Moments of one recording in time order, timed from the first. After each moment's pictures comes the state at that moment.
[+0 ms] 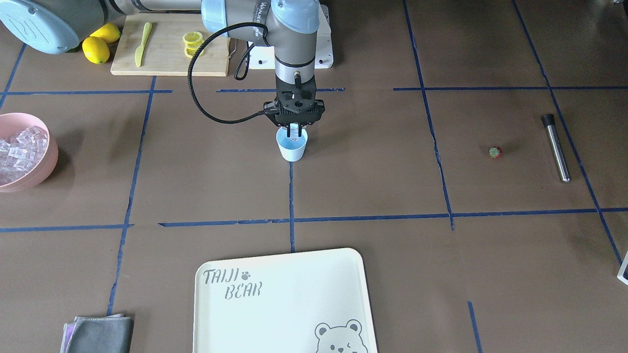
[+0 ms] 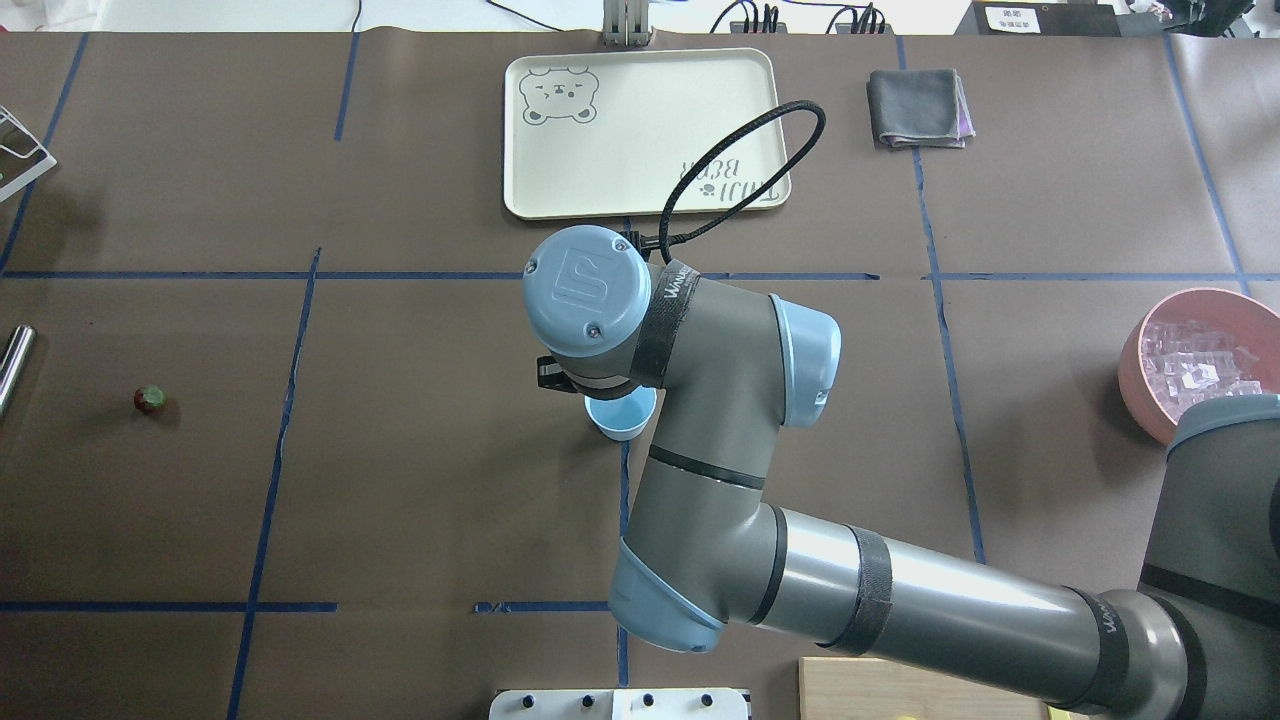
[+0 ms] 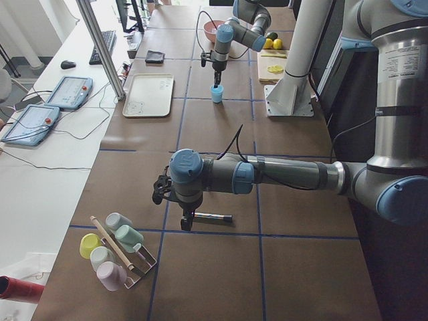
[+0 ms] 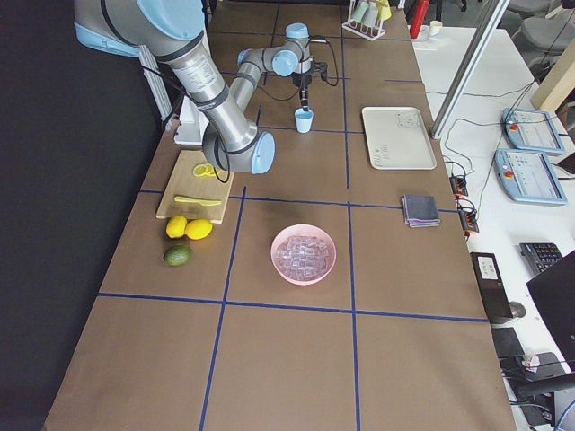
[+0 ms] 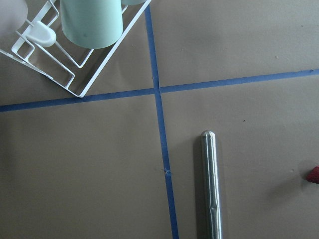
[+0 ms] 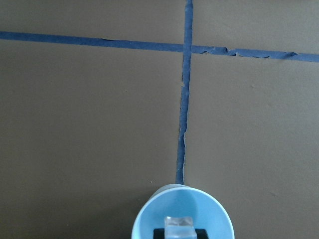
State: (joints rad) left arm -1.59 -1.49 -1.73 -1.56 -2.41 0.09; right arm 0.43 -0.69 1.61 -1.75 1.72 1.20
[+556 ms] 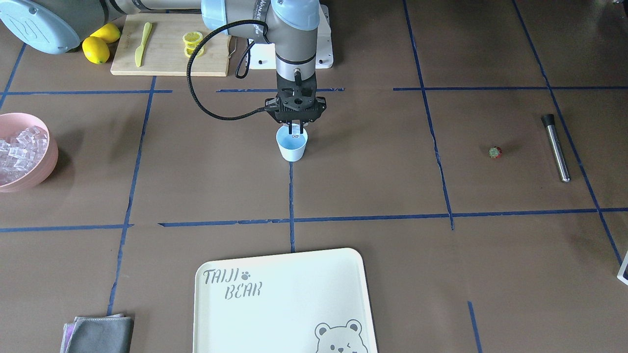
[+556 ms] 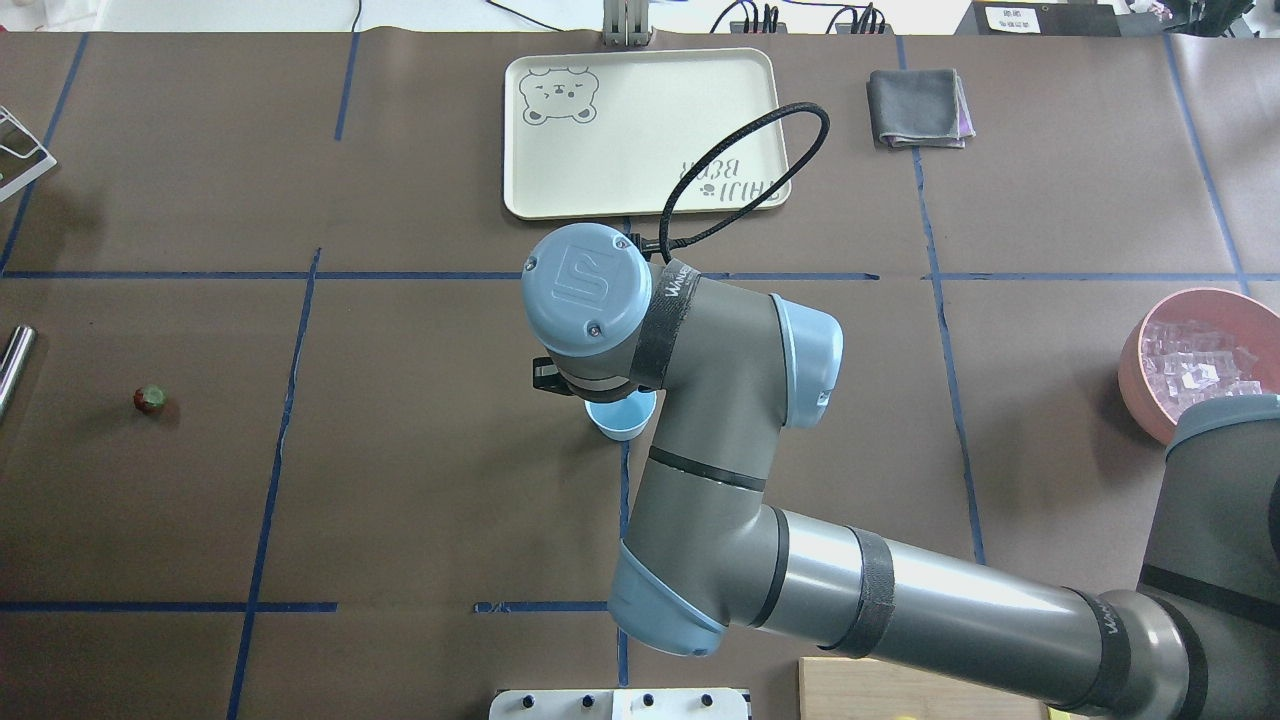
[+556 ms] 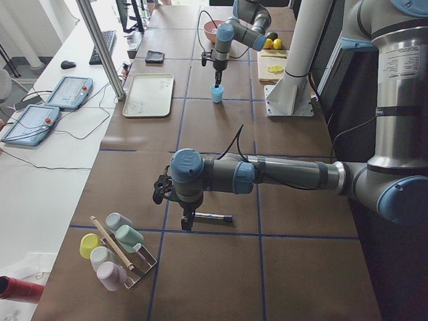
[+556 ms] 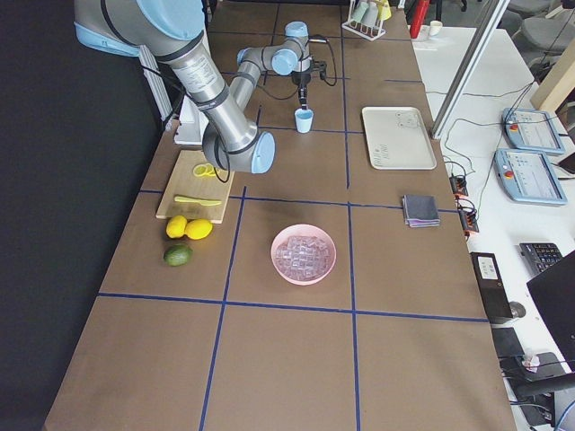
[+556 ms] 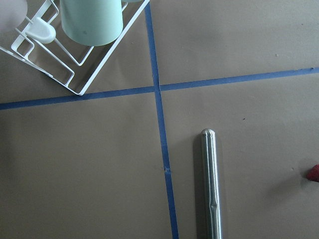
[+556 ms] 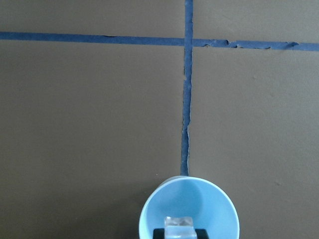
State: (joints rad) left arm -1.59 -1.49 -1.73 -1.56 -2.41 0.09; right arm 0.43 -0.69 1.62 -1.75 1.74 1.24
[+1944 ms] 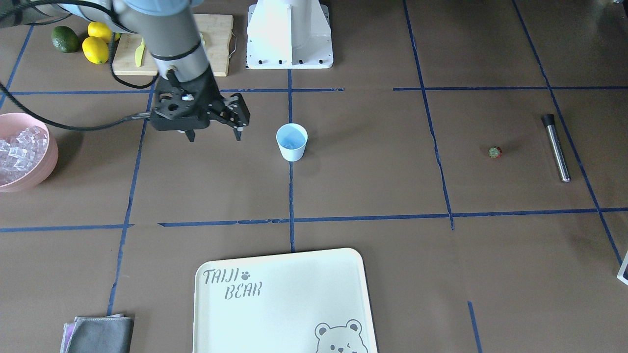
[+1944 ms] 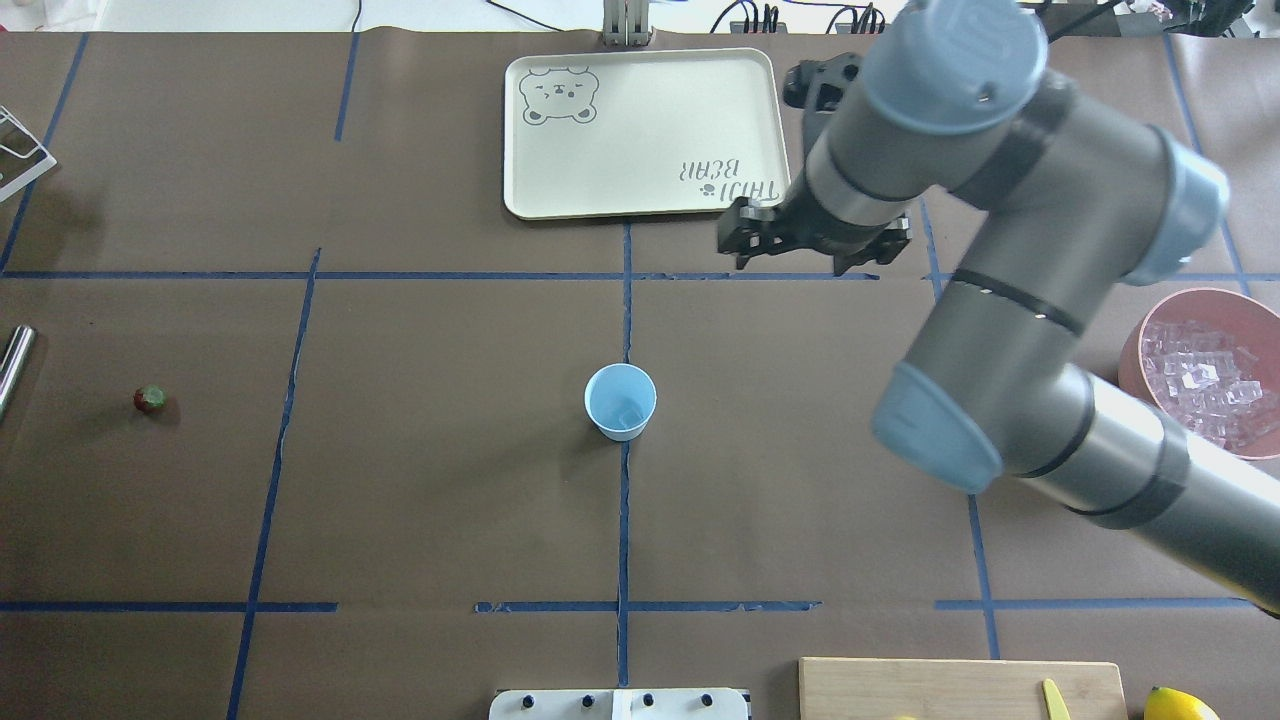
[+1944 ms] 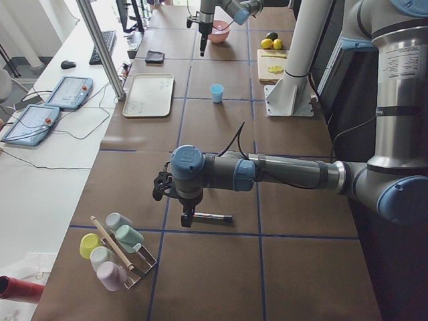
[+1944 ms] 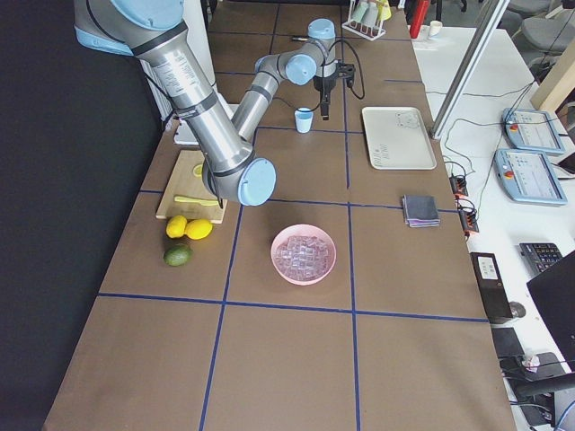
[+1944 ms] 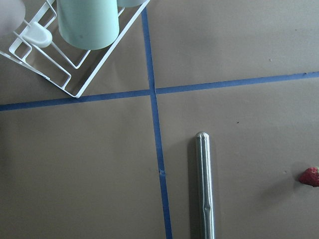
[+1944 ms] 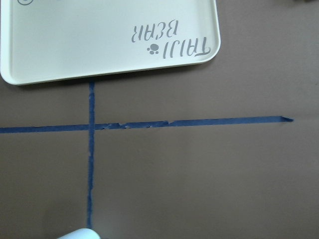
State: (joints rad) left arm -1.59 -1.49 -1.75 -1.56 -2.42 0.07; right arm 0.77 -0.98 1.95 -1.76 1.98 1.09
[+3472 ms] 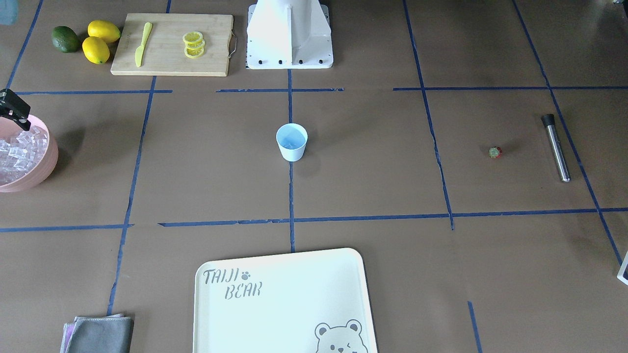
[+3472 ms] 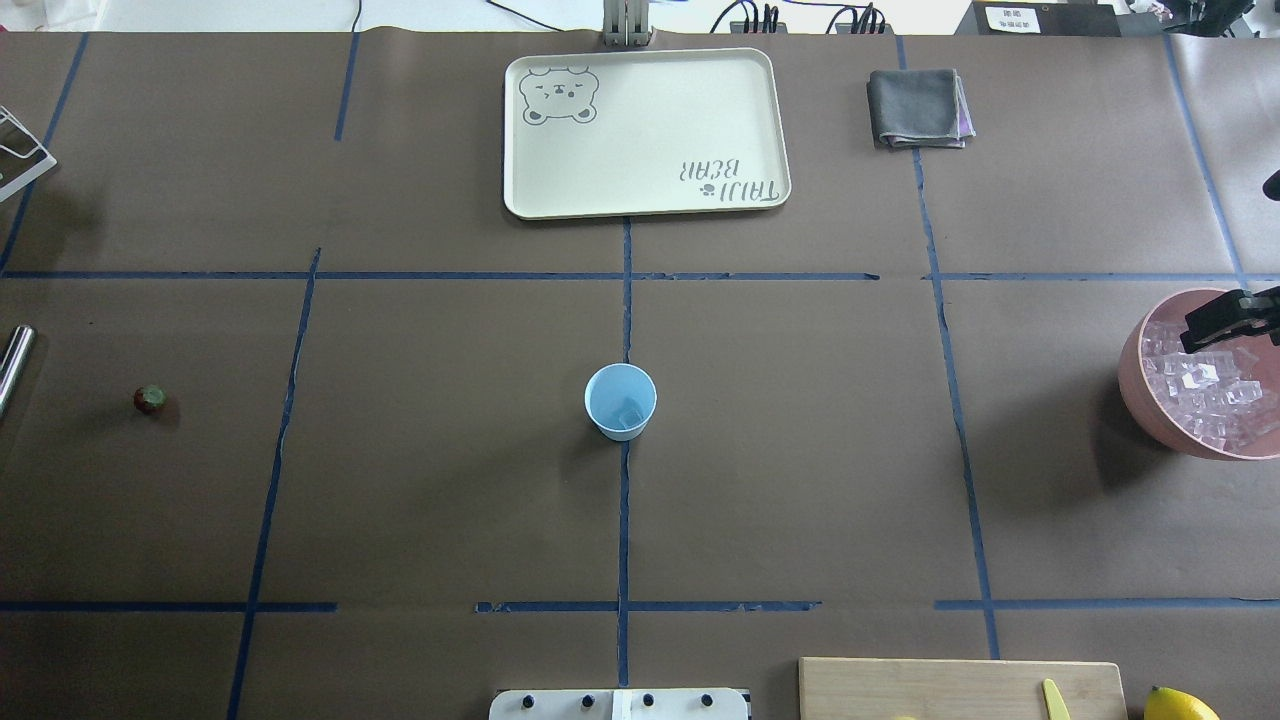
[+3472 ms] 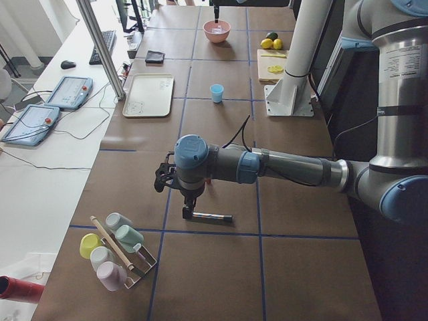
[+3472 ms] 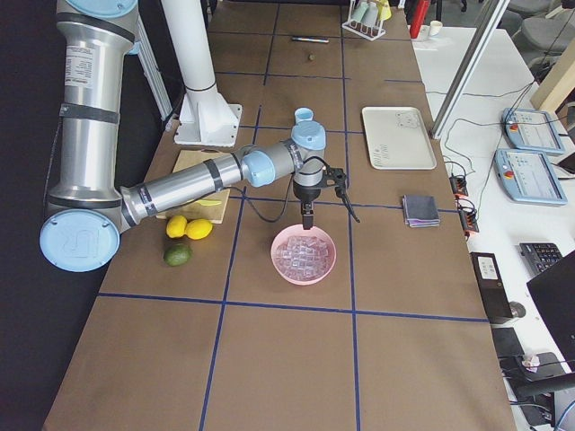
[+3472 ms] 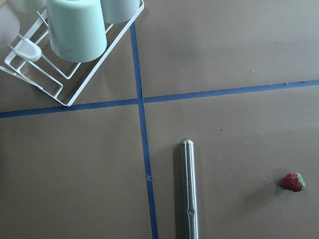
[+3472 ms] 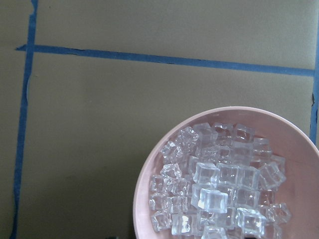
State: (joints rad) left arm -1.59 -1.47 -1.81 -1.55 -2.42 0.03; right arm 1.13 -1.69 2.01 -1.53 2.20 0.50
